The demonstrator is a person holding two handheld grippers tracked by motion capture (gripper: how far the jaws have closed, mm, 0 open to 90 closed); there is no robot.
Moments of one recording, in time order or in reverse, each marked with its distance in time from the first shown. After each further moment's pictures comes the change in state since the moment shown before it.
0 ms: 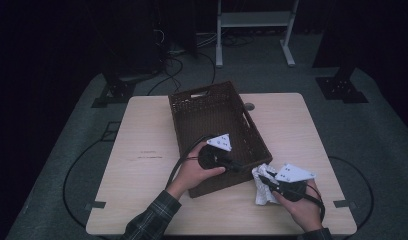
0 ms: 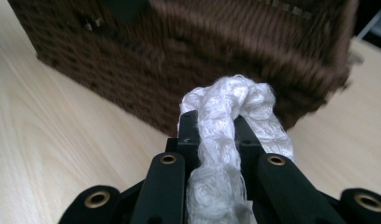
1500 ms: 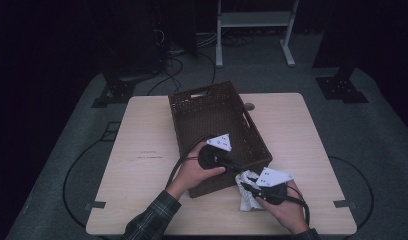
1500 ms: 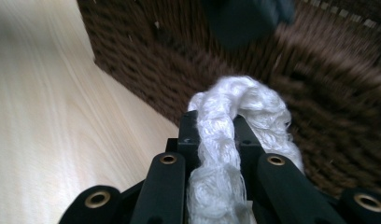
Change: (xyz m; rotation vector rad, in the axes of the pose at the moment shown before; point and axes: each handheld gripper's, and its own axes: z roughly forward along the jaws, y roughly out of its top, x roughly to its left) left arm 0.001 0.000 0.000 0.003 0.000 0.008; right arm 0.031 0.013 0.026 0.007 0.142 -0.064
